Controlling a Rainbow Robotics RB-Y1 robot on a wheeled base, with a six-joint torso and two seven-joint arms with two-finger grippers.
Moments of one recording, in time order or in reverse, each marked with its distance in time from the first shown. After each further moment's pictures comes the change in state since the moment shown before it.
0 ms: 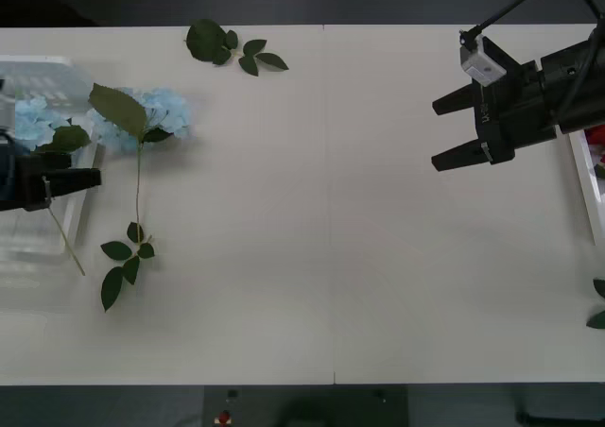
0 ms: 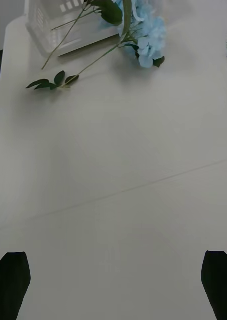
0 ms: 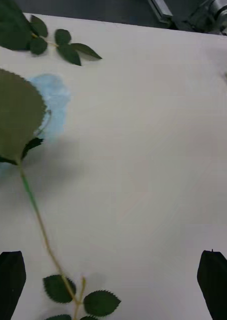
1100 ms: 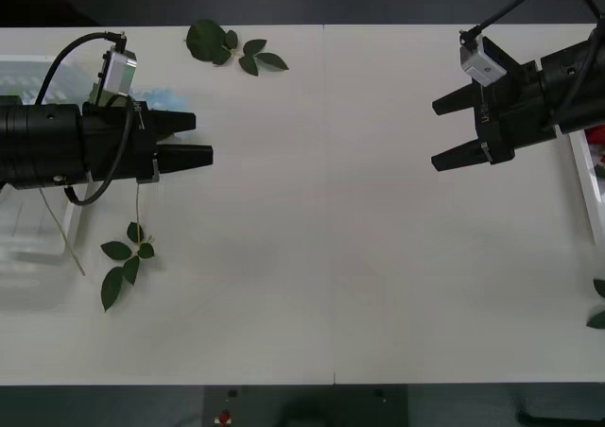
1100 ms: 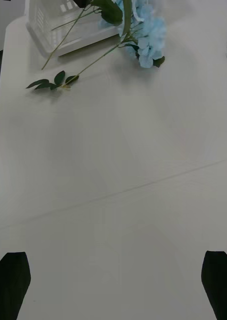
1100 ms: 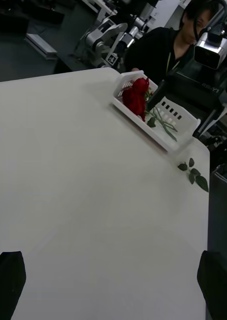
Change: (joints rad) right arm 0.000 0.000 0.000 0.000 0.000 0.000 0.000; left arm -0.380 0.277 -0.743 -0.020 0.743 -0.382 -0.476
